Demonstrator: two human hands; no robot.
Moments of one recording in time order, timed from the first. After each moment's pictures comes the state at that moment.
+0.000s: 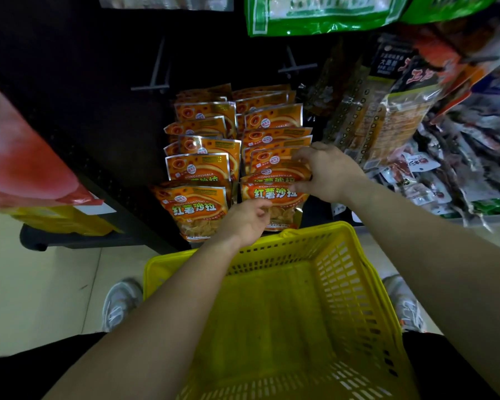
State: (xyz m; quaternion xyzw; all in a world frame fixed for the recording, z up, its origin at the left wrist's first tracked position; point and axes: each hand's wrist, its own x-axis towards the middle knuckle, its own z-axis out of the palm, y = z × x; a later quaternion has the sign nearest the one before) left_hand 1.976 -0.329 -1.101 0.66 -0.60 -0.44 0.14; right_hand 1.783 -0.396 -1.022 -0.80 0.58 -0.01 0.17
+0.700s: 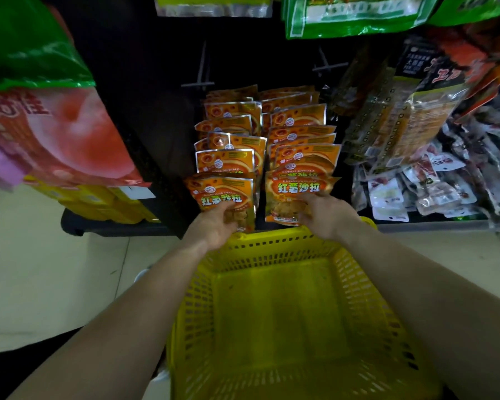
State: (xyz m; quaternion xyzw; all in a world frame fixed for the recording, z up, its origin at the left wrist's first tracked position) left_hand 2.077 -0.283 -1.092 0.74 -0.55 -0.38 0.09; right_hand 1.816 -0.332 -1.073 -0.77 0.59 0.09 0.22
